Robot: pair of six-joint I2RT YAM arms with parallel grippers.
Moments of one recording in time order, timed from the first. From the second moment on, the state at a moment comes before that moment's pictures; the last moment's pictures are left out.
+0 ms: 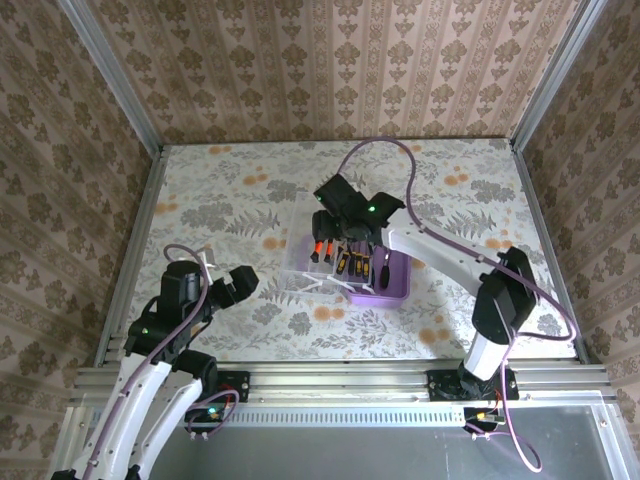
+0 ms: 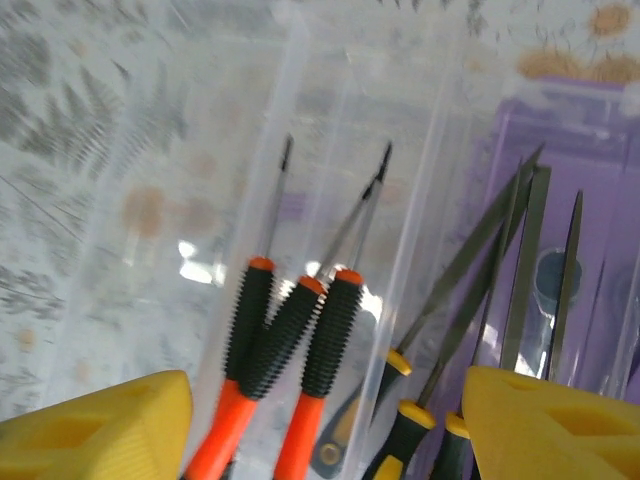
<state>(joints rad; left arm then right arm) -0.34 0.48 0.57 -0.77 0.18 -0.69 0.77 1.75 1.54 -0.80 0.24 0.65</state>
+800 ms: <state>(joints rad) -0.34 0.52 0.57 -0.74 0.18 -0.70 0.74 1.74 1.48 -0.80 0.14 0.60</state>
